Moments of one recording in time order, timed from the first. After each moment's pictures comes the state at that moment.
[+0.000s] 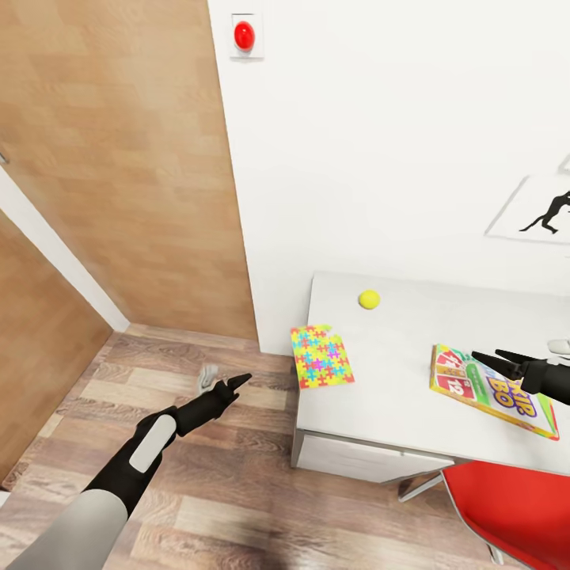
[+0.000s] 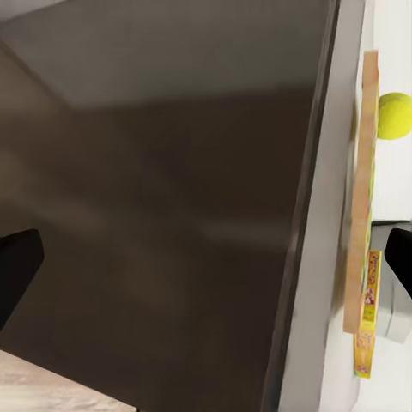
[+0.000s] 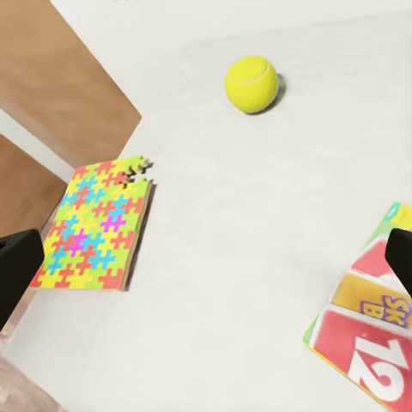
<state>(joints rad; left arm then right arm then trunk) -0.64 0.08 -0.14 -0.75 0.99 0.53 -0.45 -0.26 -0.69 -0.35 -1.61 -0.77 0.74 0.64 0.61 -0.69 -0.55</state>
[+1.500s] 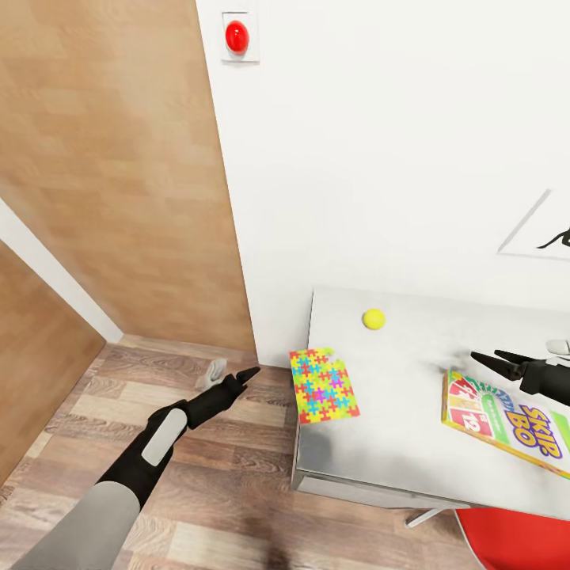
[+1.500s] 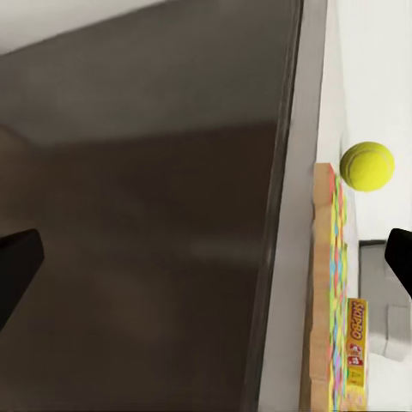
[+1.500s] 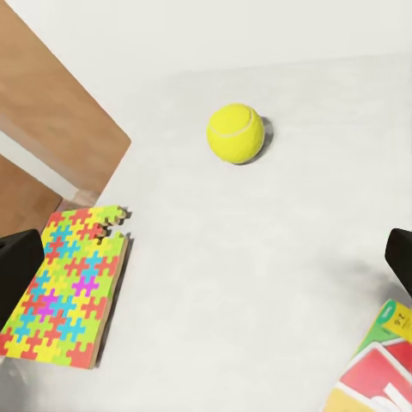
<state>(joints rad) -0.67 0.04 -0.14 -0.75 0.95 0.48 -0.47 -0.26 -0.69 -0.35 -1.61 -0.77 0.74 0.64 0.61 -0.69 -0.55</state>
